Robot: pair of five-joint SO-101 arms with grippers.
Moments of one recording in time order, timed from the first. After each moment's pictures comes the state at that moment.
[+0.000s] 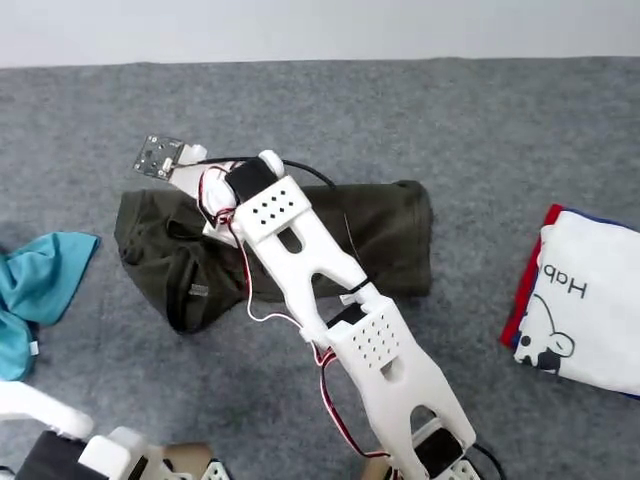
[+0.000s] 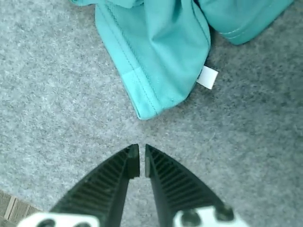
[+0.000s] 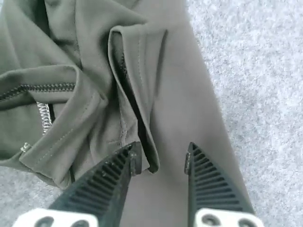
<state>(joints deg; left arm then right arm) -70.2 -12.5 29.1 74.4 -32.8 -41.7 54.2 -67.4 86.5 31.7</state>
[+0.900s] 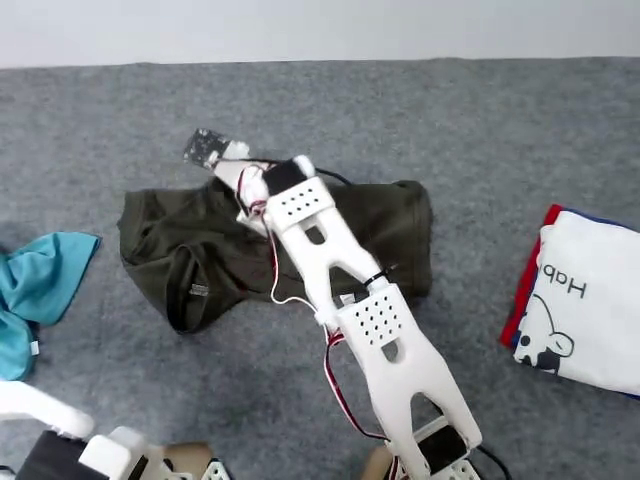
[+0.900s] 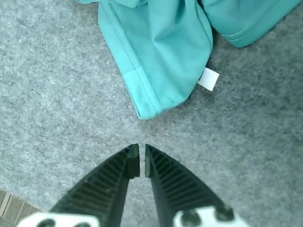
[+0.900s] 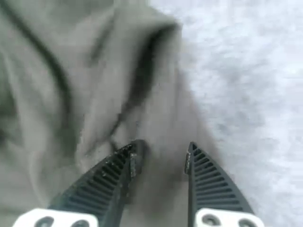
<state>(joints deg) -70.2 -12.5 29.1 74.4 -31.8 -34.1 67.5 -72.7 76.7 31.6</state>
